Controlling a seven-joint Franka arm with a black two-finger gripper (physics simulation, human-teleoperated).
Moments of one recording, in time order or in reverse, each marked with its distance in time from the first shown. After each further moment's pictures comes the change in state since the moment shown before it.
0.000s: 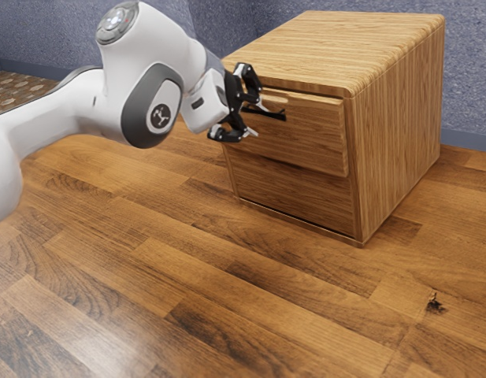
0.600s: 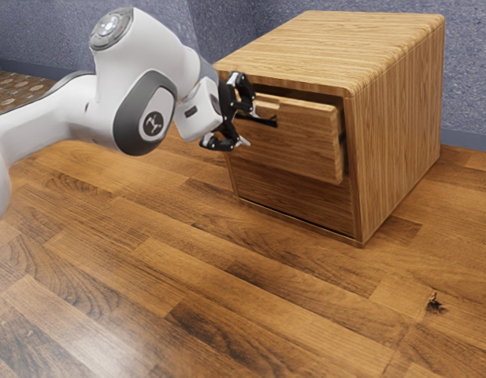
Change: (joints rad) arm -0.001 -0.054 0.013 -0.076 -0.004 -0.003 -0.003
